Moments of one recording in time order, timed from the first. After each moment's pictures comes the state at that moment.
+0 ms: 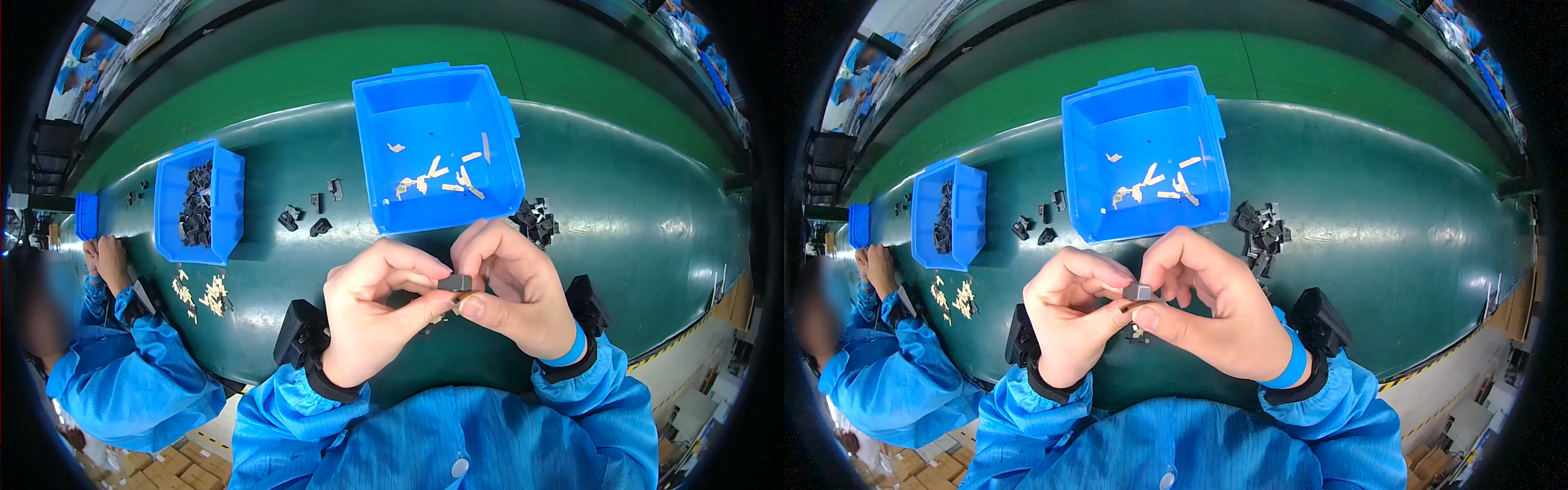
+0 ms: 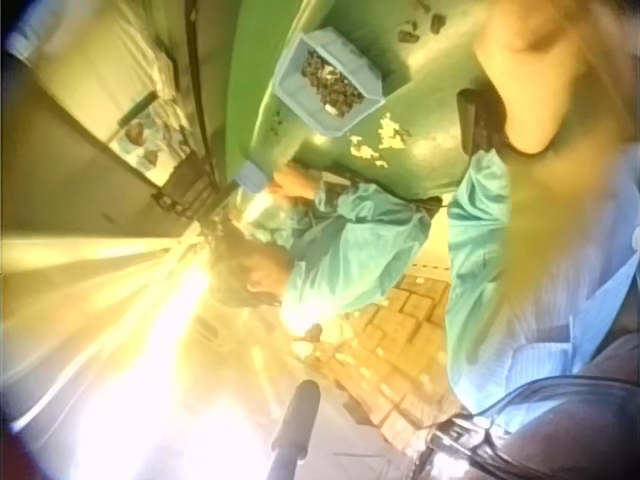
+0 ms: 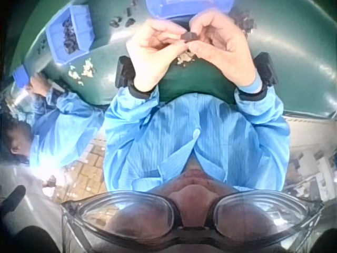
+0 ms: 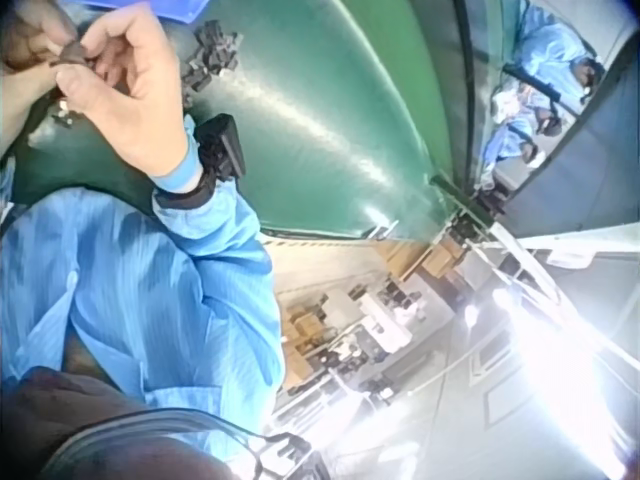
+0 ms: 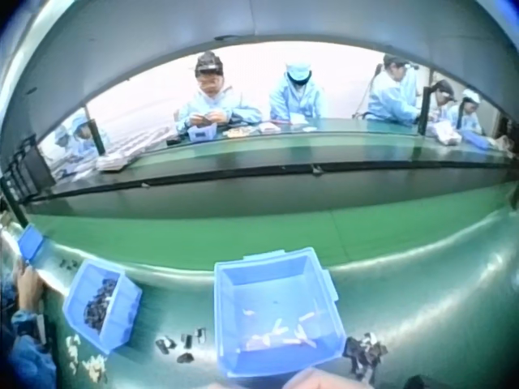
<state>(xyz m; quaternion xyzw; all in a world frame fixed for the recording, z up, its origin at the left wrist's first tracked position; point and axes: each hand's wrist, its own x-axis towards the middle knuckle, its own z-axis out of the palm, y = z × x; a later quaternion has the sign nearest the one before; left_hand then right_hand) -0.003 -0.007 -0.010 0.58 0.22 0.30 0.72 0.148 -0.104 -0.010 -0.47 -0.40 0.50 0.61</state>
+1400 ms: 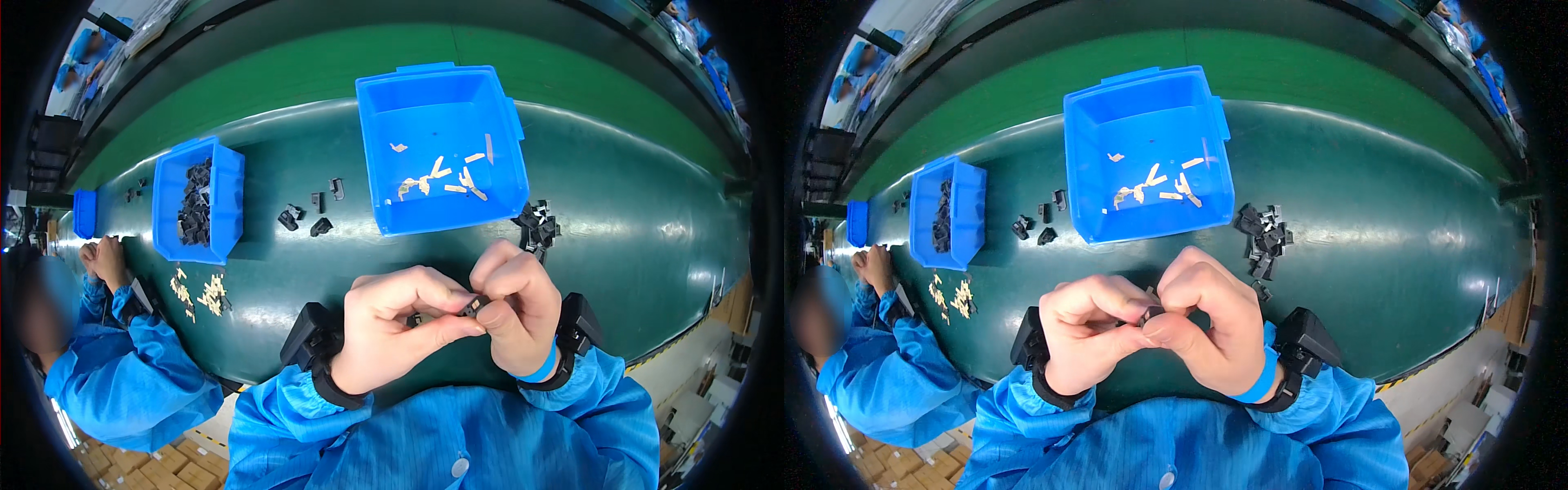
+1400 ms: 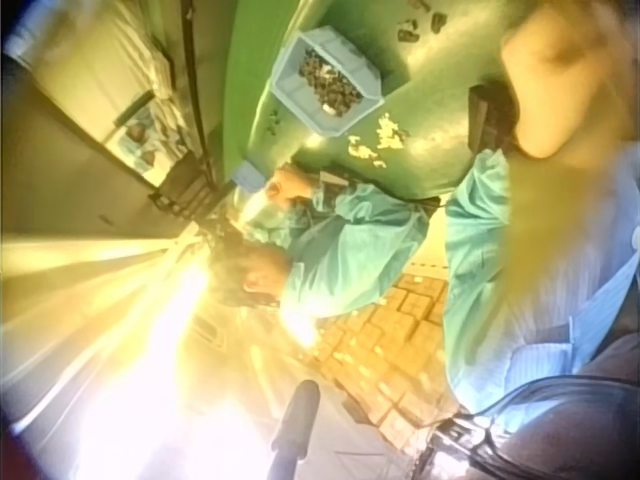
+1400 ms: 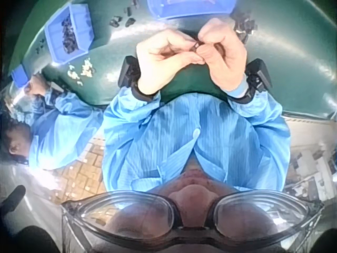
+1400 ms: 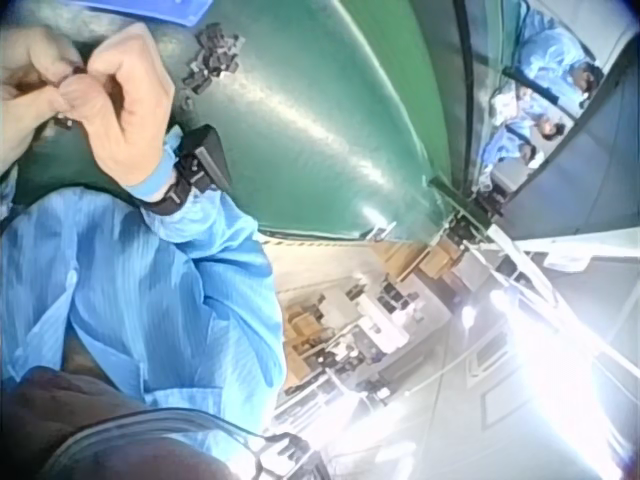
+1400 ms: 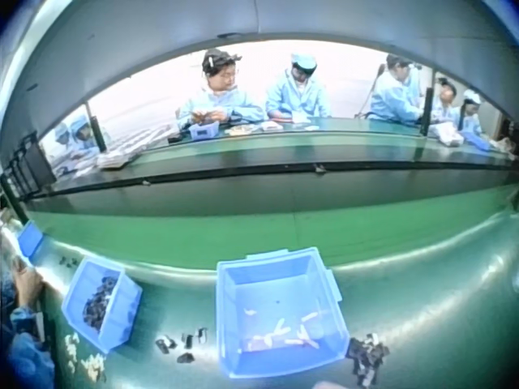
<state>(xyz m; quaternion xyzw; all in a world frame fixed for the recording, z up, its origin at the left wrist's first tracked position) -0.004 -0.014 -0.015 0.56 0.15 0.26 0.77 0.128 -0.109 -0.022 -0.48 -0.44 0.33 0.68</state>
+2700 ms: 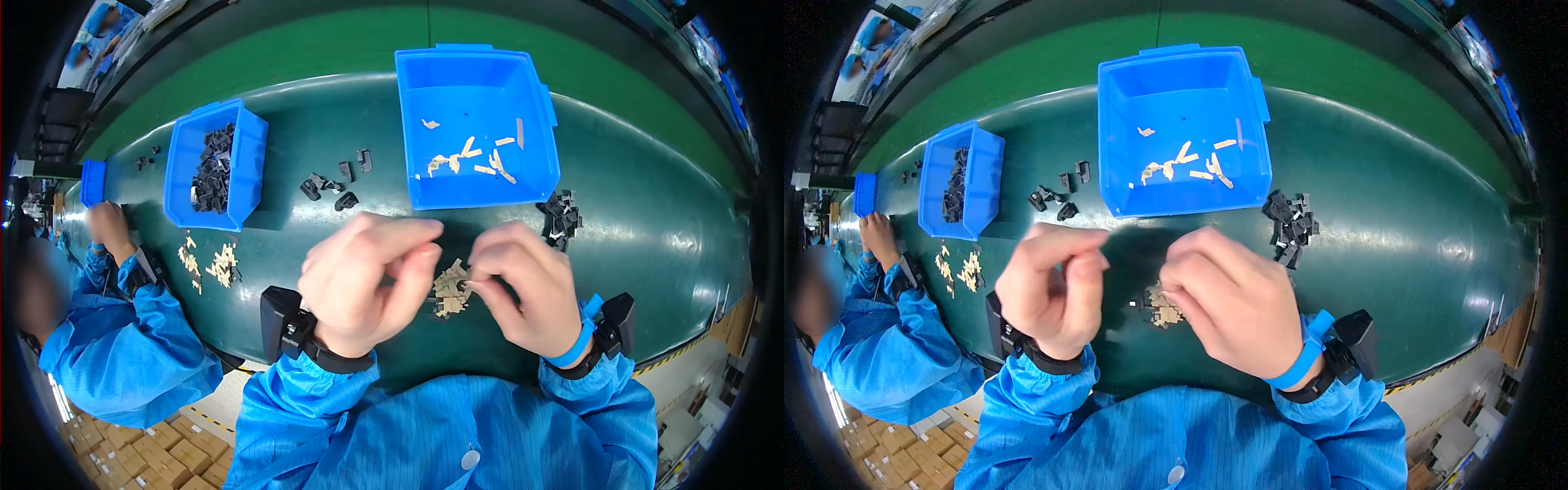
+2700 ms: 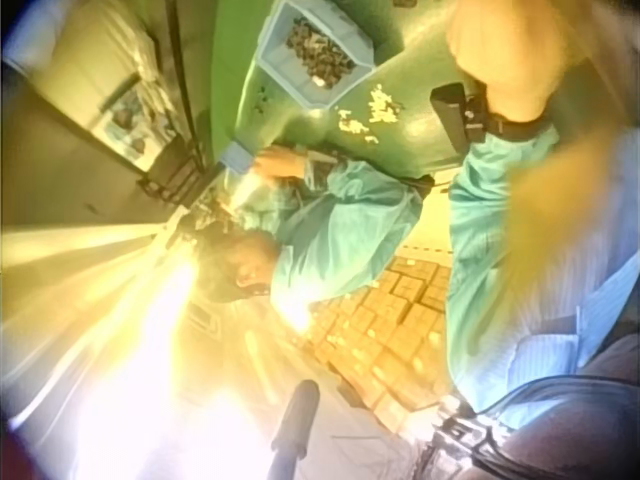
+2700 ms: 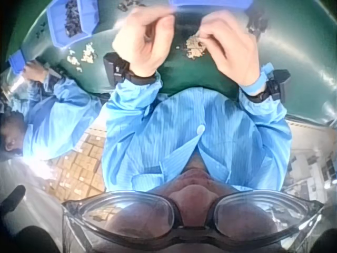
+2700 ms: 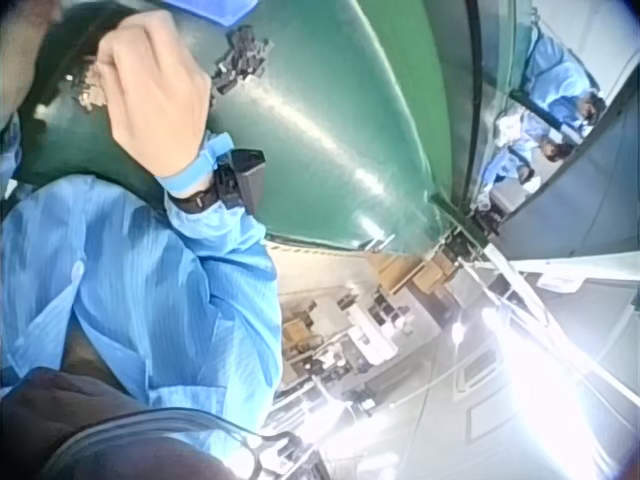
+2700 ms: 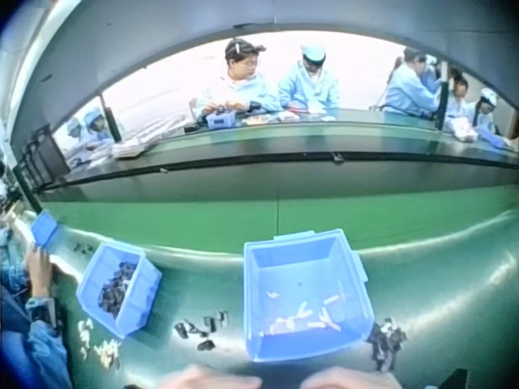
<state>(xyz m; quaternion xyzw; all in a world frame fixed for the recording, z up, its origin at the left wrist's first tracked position) -0.013 0.014 -0.011 0.81 0.18 0.47 0.29 0.136 -0.100 -0.008 -0.63 -0.64 0.20 0.40</state>
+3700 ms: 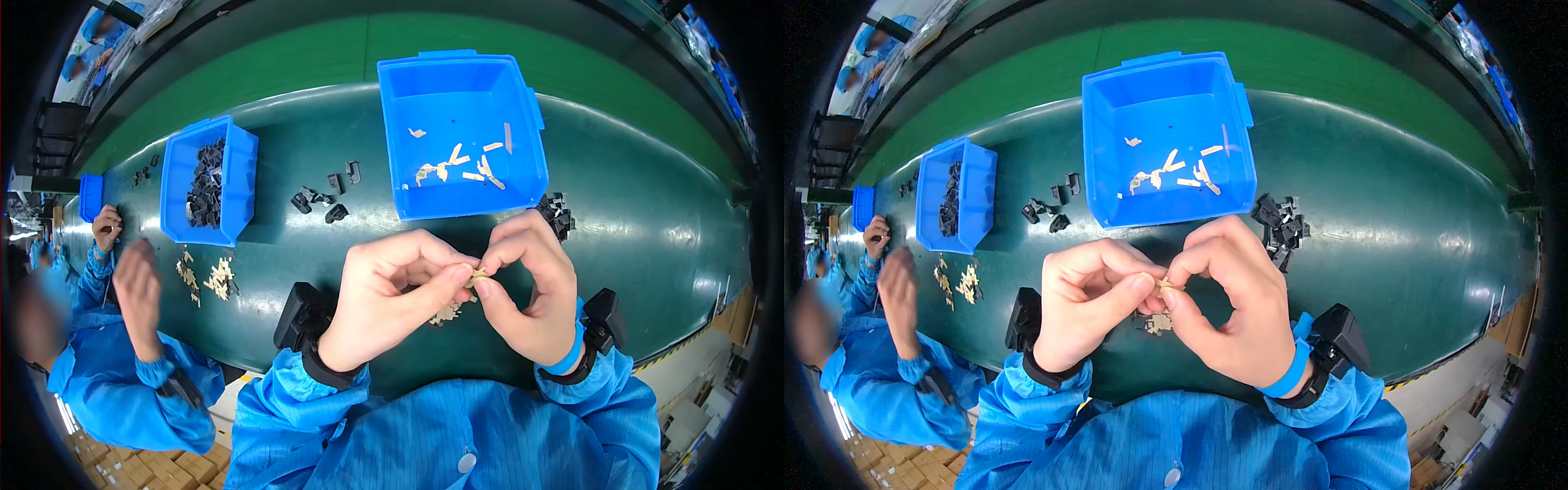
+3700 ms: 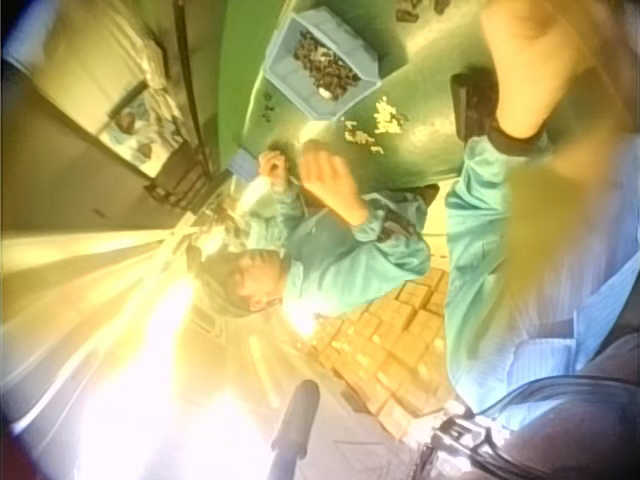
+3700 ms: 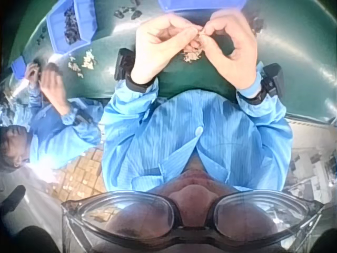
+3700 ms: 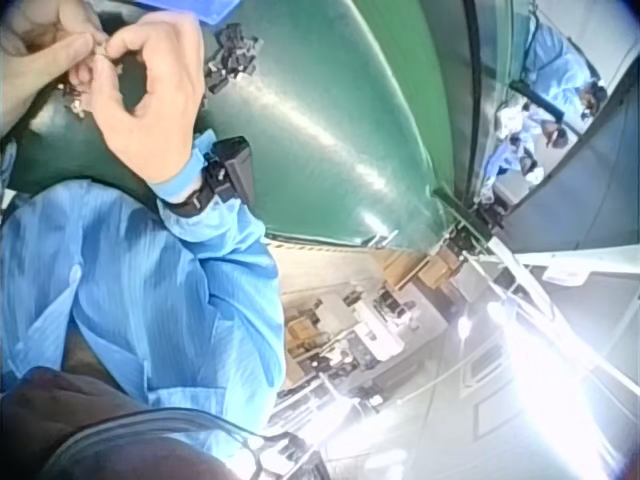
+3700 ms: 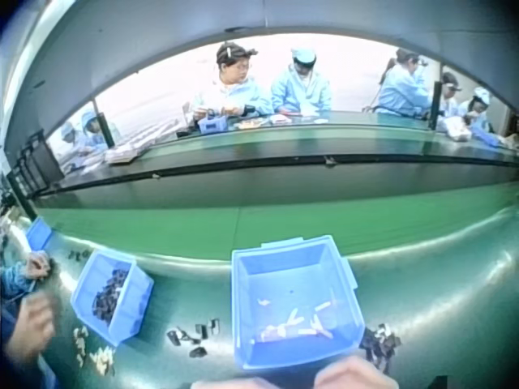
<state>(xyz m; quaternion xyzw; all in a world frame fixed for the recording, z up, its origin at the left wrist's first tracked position) -0.008 0.001 -0.008 0.53 0.24 0.20 0.79 0.139 -0.107 -0.007 -0.63 -0.54 0.22 0.52</state>
